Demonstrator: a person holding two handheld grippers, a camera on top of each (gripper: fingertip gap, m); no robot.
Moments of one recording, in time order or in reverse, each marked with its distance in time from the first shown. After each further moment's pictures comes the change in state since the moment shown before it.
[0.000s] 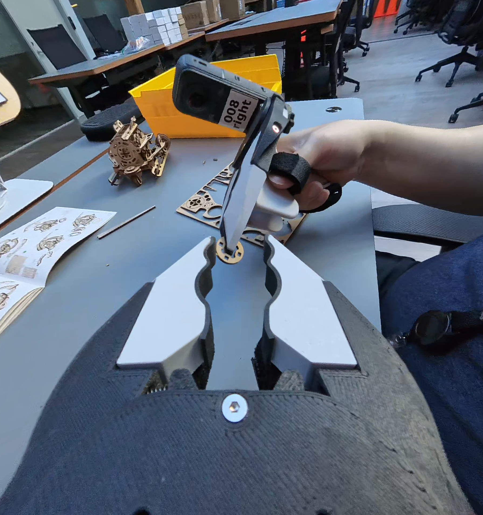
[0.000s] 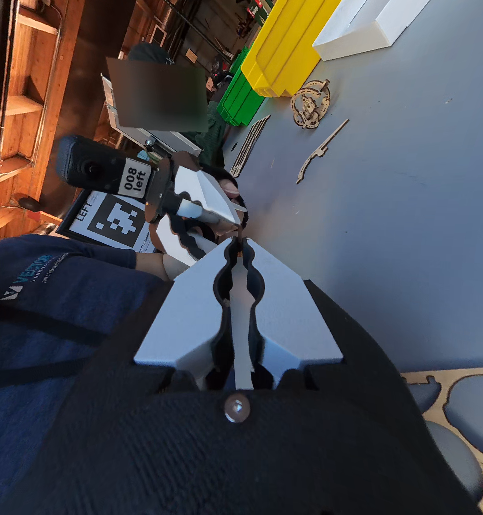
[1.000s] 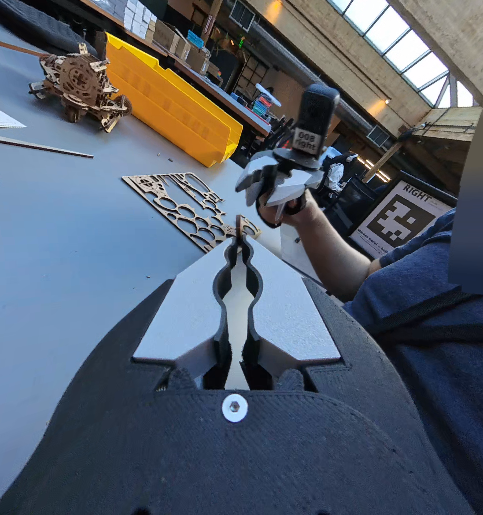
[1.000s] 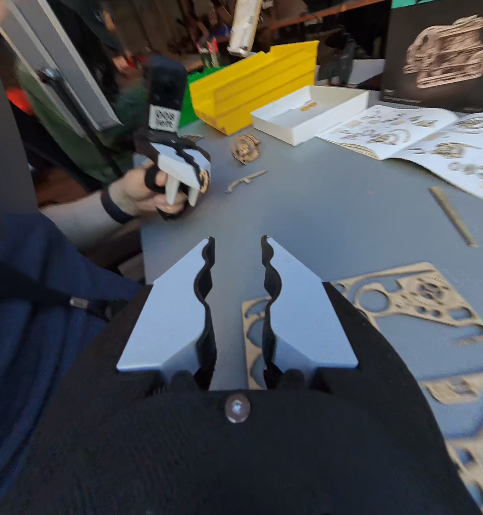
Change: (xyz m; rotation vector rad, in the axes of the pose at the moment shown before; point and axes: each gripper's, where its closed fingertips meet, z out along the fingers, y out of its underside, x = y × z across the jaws) left arm -0.012 0.002 -0.020 0.182 0.279 -0.676; right arm -0.004 0.001 -0.085 0.103 0.365 -0.583
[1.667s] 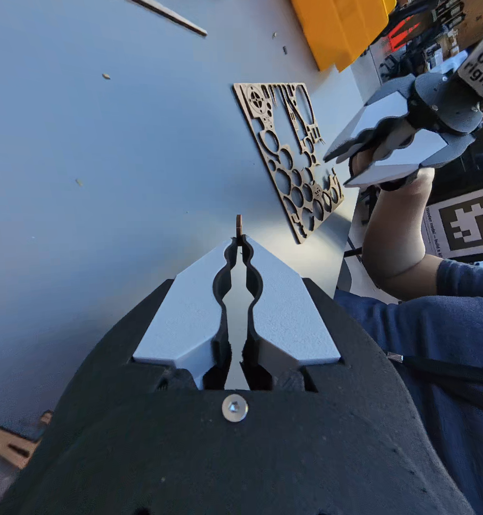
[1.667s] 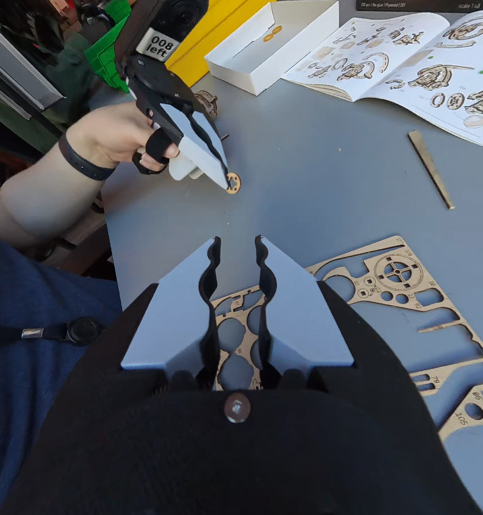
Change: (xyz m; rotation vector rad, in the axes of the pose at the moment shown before) left arm -0.096 0.017 0.010 -0.451 -0.264 -0.308; right arm 0.047 0.010 0.020 -0.192 0.060 0.152
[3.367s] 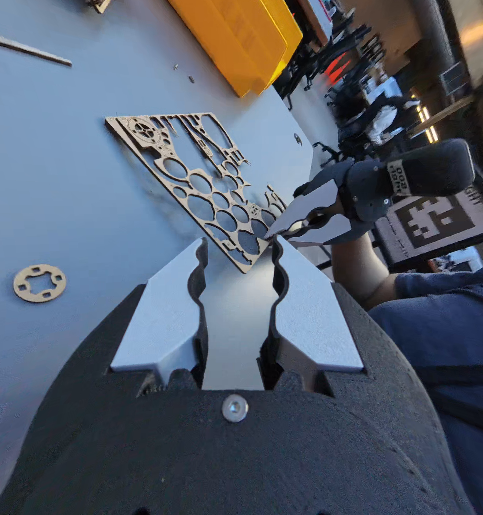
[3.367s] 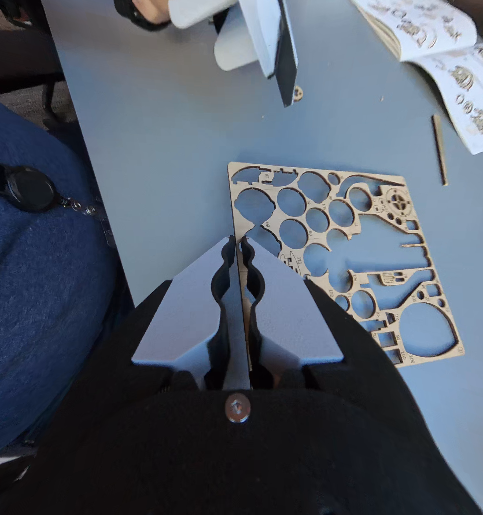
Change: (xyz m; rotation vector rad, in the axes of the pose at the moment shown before) left arm 0.085 0.000 0.036 0.123 0.134 0.097; right arm -0.032 0.089 -0.035 -0.207 0.193 -0.493
